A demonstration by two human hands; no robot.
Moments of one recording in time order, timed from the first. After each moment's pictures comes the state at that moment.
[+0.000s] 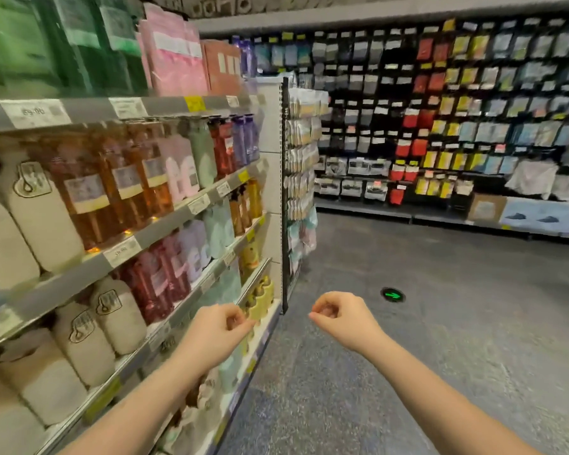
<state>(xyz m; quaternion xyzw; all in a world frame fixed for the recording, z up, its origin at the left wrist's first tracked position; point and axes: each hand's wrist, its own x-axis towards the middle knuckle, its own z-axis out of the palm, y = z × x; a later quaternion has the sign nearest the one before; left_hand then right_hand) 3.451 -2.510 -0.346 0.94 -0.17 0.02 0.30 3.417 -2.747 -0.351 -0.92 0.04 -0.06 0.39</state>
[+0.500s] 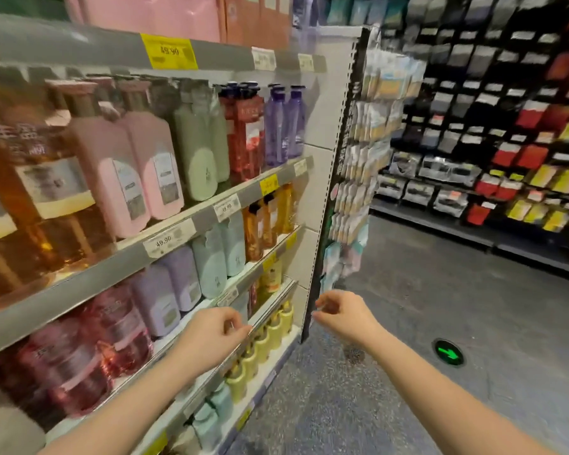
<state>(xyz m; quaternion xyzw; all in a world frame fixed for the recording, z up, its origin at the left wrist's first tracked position) 3.824 -2.584 -0.398 0.95 -0.07 0.00 0.30 3.858 -2.837 -0.389 -0.94 -0.03 0.06 0.34</state>
